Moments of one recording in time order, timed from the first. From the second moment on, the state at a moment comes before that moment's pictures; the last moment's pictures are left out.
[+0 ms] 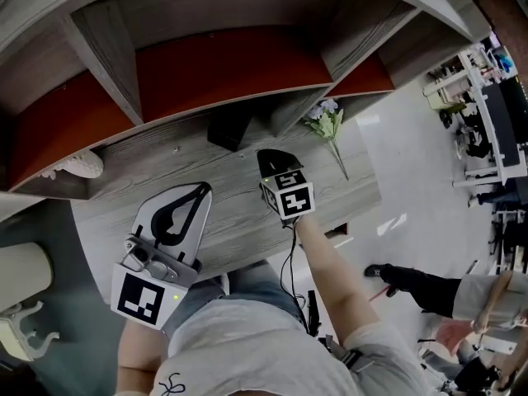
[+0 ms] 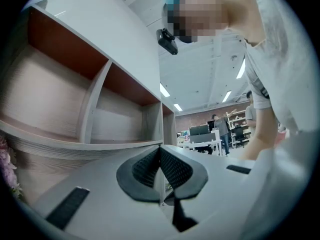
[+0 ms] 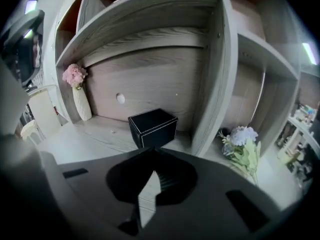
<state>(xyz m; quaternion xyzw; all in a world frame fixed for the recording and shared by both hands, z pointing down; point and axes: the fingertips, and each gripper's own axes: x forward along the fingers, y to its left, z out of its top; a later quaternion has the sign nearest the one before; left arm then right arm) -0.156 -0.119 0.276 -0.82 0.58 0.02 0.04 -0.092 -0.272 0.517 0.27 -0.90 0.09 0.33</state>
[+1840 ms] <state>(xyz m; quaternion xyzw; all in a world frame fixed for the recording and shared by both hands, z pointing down) 0.155 -0.032 0.262 -0.95 0.31 0.06 0.03 0.202 -0.048 0.275 0.43 -0.90 0.05 -0.01</state>
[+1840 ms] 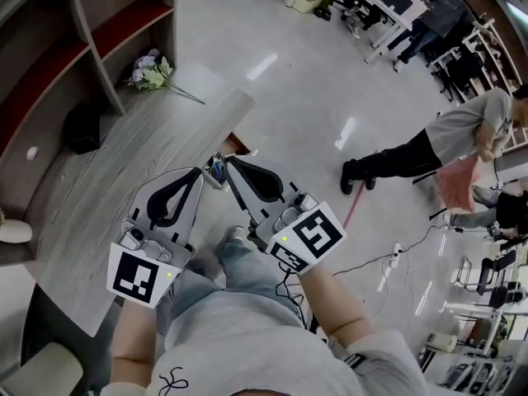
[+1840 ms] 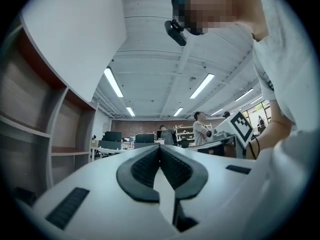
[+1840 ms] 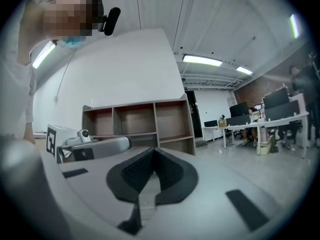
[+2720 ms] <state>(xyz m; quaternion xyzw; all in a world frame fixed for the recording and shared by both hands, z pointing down) 0.270 -0.088 0.285 -0.93 0.36 0.05 0.01 0.328 -0.121 0.376 0.40 -0.91 0.09 0.05</state>
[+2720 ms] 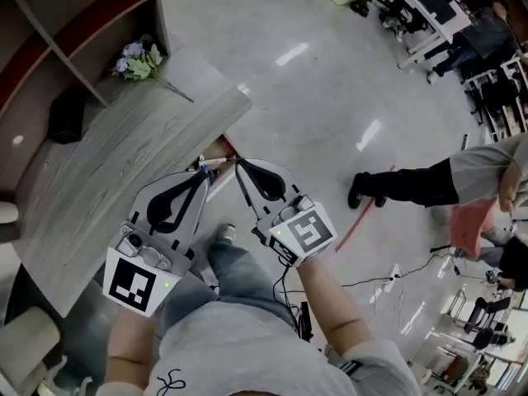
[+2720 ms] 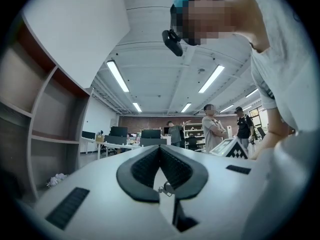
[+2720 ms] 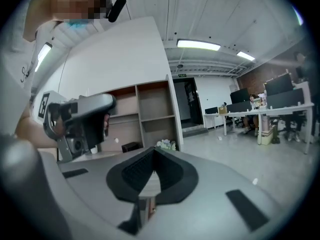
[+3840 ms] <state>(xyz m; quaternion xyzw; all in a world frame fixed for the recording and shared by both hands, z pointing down) 0.226 -0.131 0.322 -0.90 0.44 0.02 -0.01 0.308 -0.199 0.615 0.37 -0.87 0.18 0.26</state>
